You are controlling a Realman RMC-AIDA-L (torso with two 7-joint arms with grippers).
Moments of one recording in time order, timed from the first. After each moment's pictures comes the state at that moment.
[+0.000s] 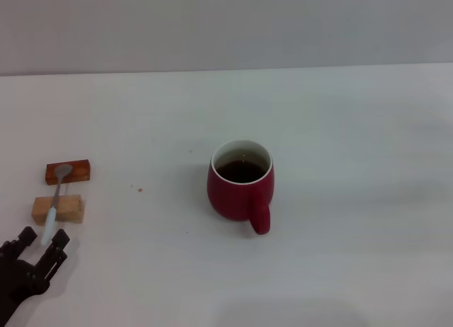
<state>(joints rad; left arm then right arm) -0.16 -2.07 1.43 -0.06 0.41 1.43 -0.59 0.62 2.07 -0.33 -0.23 -0.71 -1.01 0.30</state>
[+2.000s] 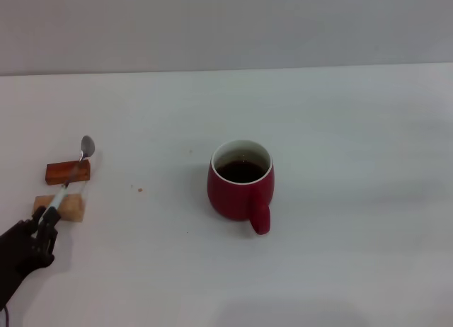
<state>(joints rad) -0.21 -2.07 1.41 -0.03 0.41 1.39 -0.63 0.63 2.06 -0.33 -0.21 -0.71 -1.01 0.30</state>
